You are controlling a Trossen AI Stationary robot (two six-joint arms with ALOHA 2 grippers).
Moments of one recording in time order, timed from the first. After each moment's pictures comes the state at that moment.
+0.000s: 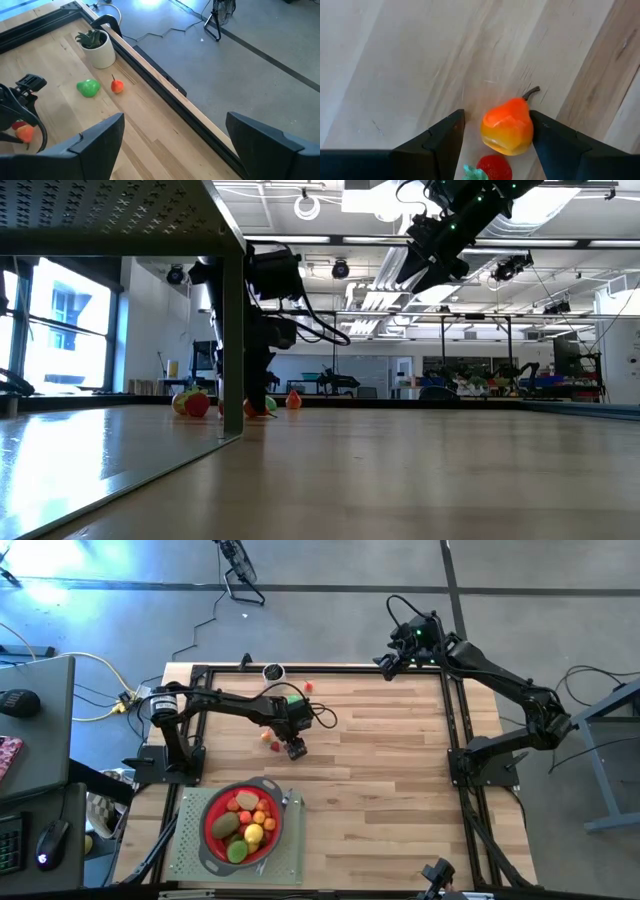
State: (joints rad) left arm 0.27 1.82 1.07 -0.47 0.09 -0.19; right arm -0.79 1.33 1.18 -0.46 -0.10 0.00
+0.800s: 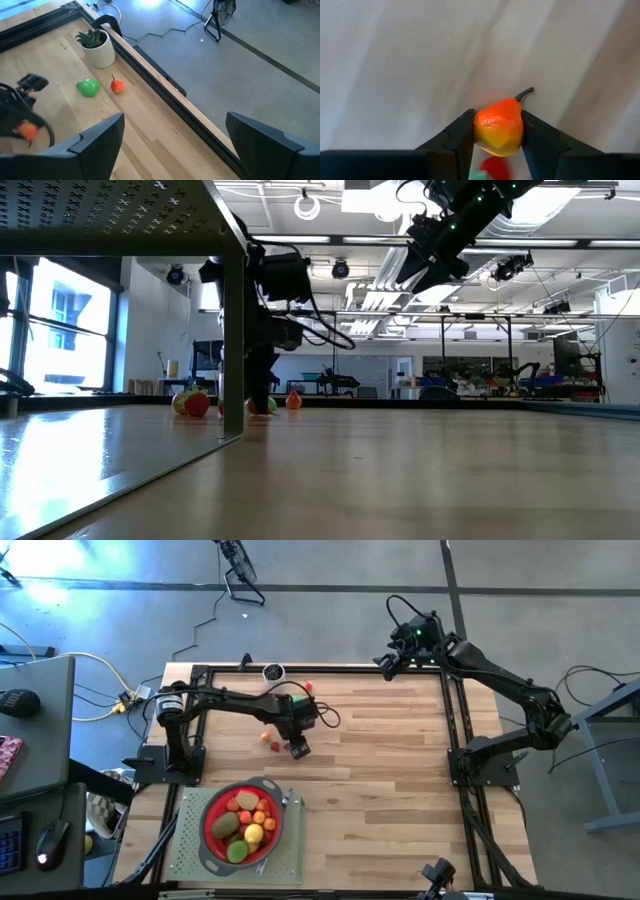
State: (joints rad) left arm 0.28 1.83 1.14 -0.56 0.09 -0.19; right arm -0.79 1.33 1.18 -0.46 -0.10 0.00
